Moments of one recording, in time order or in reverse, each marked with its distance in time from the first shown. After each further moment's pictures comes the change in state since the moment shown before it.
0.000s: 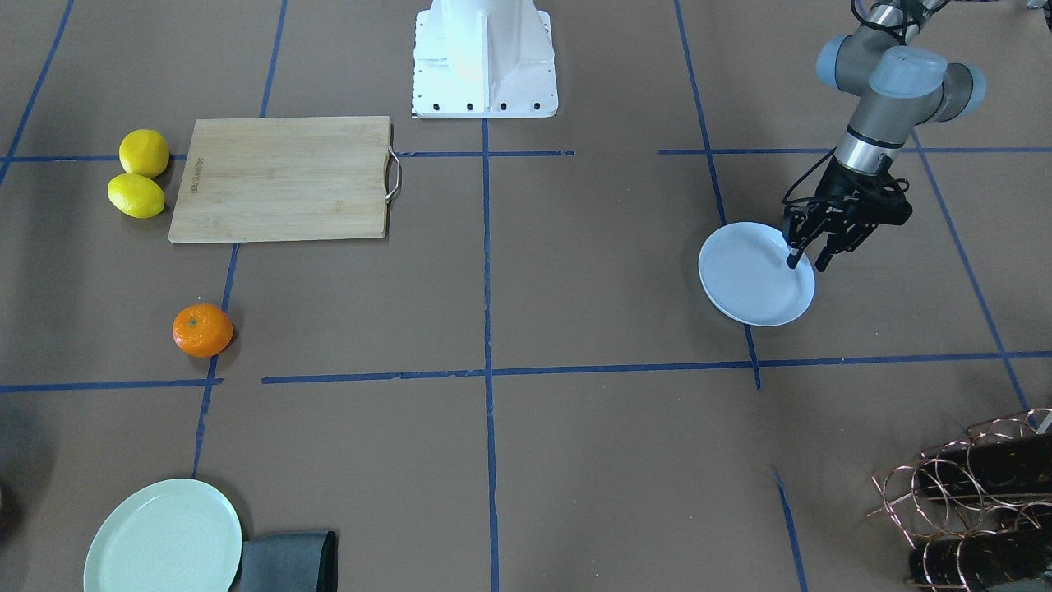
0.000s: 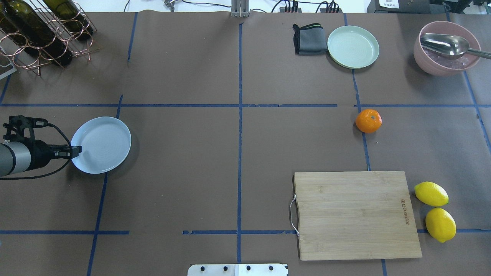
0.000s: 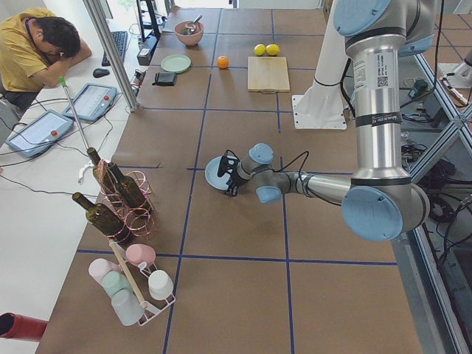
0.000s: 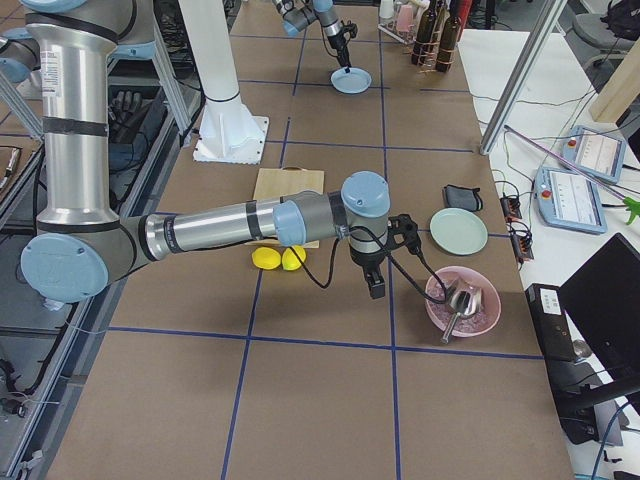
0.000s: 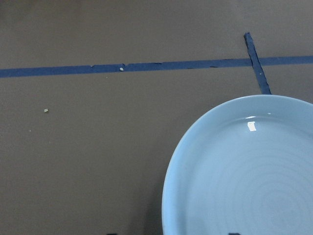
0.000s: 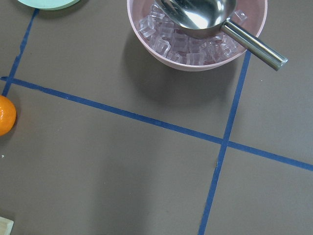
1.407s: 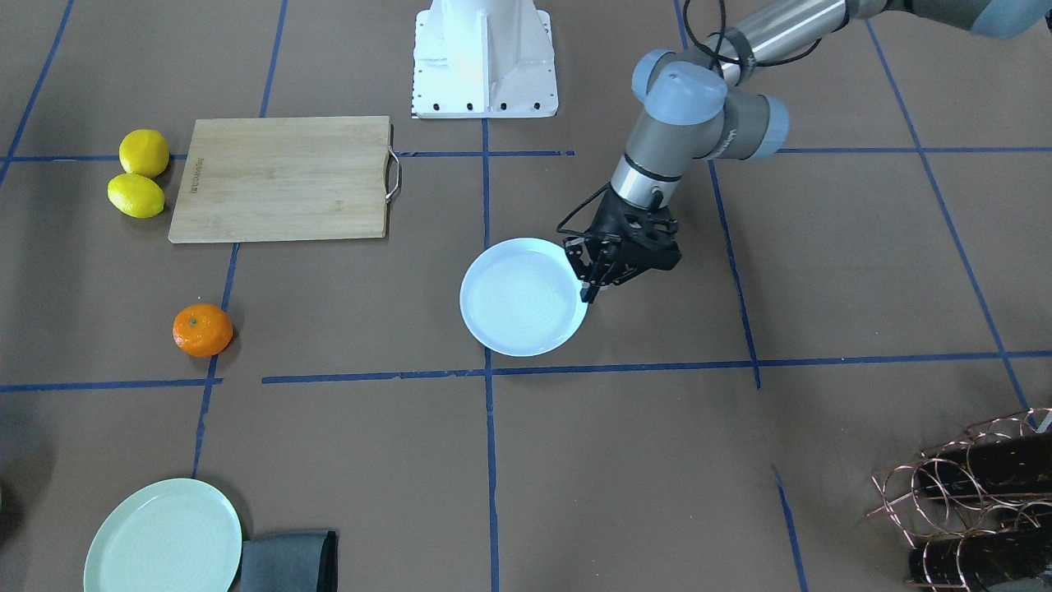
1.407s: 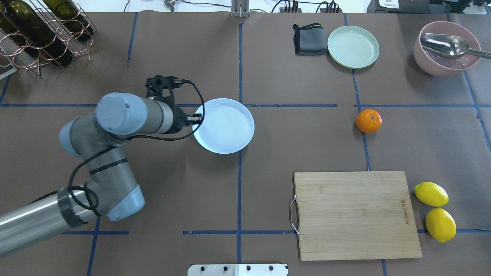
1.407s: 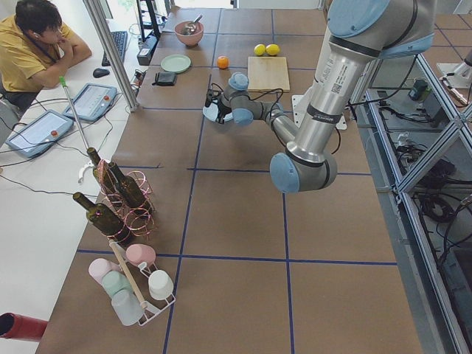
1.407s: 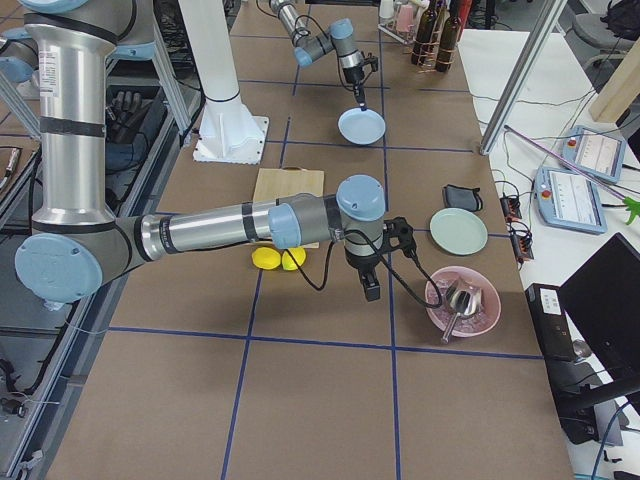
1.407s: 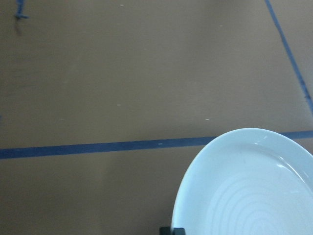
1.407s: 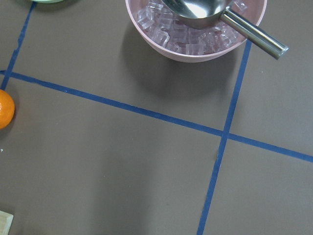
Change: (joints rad) left arm 0.092 -0.698 0.111 0.471 -0.042 -0.190; right arm 0.000 -0.022 0.009 0.002 0.003 0.000
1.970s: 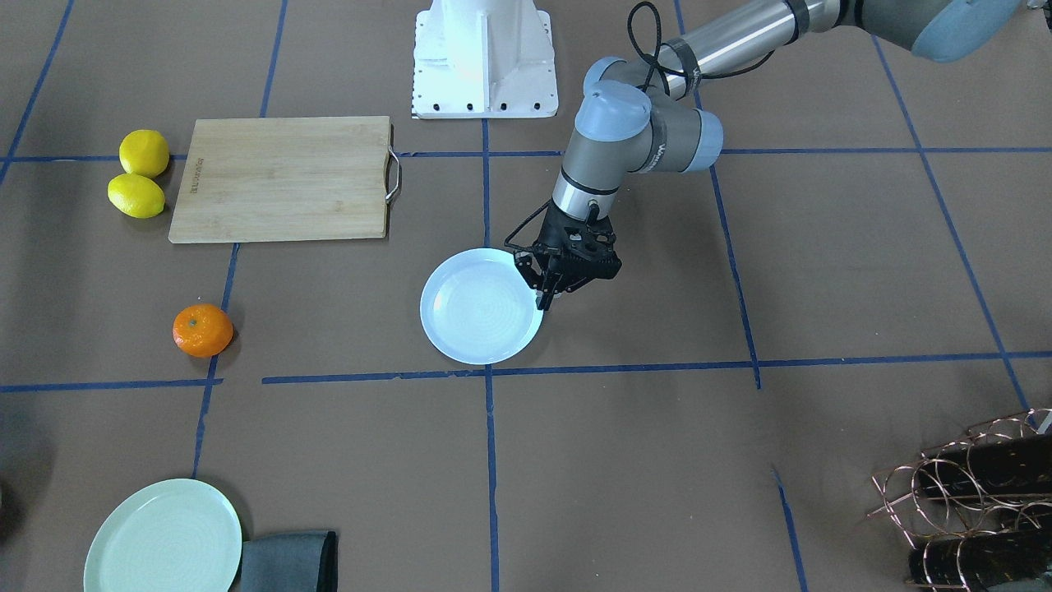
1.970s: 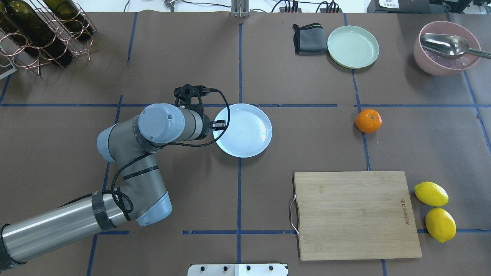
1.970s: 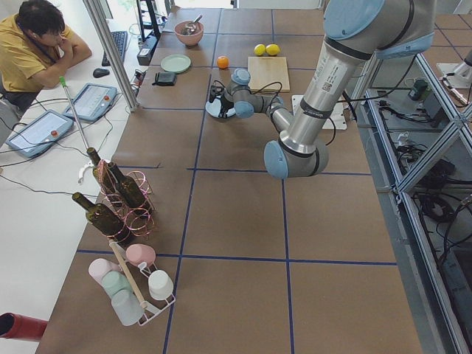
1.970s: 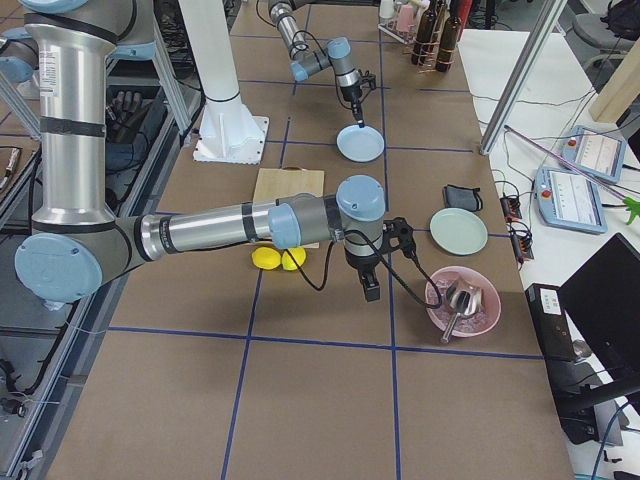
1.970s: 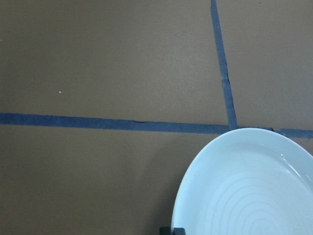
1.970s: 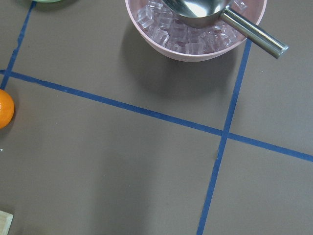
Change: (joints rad) left arm 0.044 -0.073 0.087 0.008 0.058 -0.029; right arm 0.000 0.000 -0.001 0.000 0.000 0.000
